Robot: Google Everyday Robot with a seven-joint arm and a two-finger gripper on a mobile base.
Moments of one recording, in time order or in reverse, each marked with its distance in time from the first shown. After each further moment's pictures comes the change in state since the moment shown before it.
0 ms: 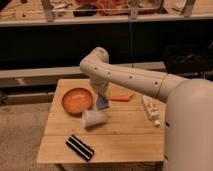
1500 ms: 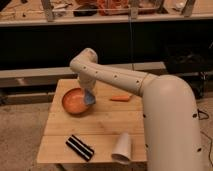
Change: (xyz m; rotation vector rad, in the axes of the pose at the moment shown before) arm -0.013 -0.085 0.029 0.117 -0.024 -0.101
